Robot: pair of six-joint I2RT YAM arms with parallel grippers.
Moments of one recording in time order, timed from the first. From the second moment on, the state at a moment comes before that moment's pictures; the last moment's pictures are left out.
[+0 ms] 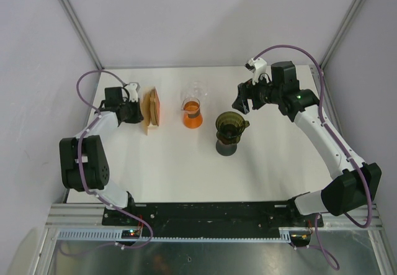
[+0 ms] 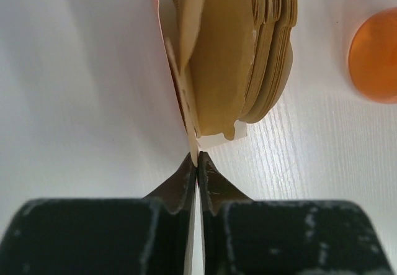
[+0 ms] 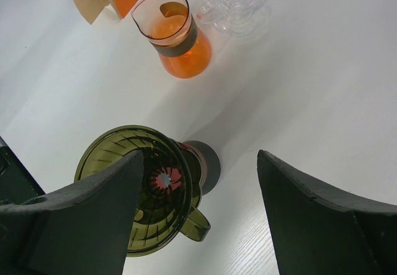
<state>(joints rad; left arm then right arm) 0.10 1.58 1.01 -0.27 0.32 0.11 0.35 1.39 1.39 -0.56 -0.46 -0.08</state>
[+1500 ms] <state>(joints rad) -0.04 1.21 1.43 -0.92 0.69 0.42 0.71 1.26 1.39 -0.39 -0.36 -0.14</state>
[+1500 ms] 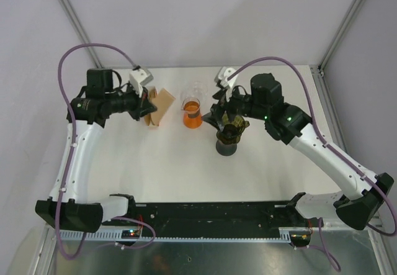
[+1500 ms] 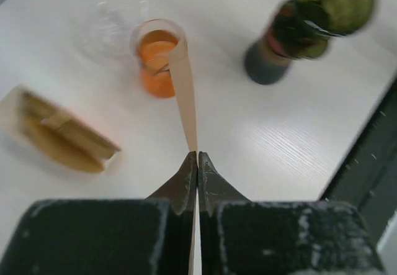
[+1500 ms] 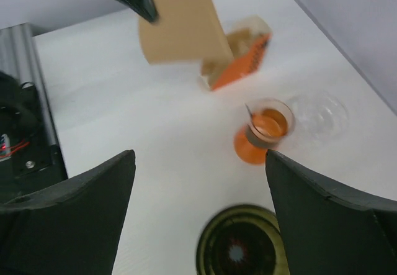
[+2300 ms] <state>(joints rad) -0.31 1.21 1.65 -1.33 0.94 0.67 0.76 1.39 1.39 -0.20 -0.83 -0.21</state>
